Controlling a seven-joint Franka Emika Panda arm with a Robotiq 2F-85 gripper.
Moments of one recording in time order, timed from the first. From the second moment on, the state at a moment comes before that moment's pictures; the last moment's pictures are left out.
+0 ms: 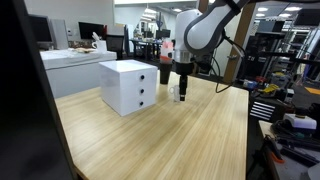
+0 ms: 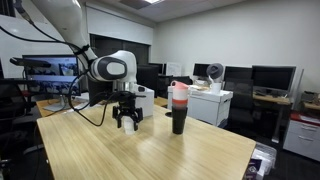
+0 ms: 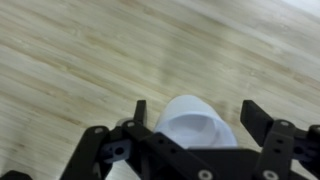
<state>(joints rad) -0.14 0.26 -0.12 -2.27 -0.15 2.49 -0.39</state>
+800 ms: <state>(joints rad) -0.14 0.27 -0.09 -2.18 -0.15 2.17 -0.41</state>
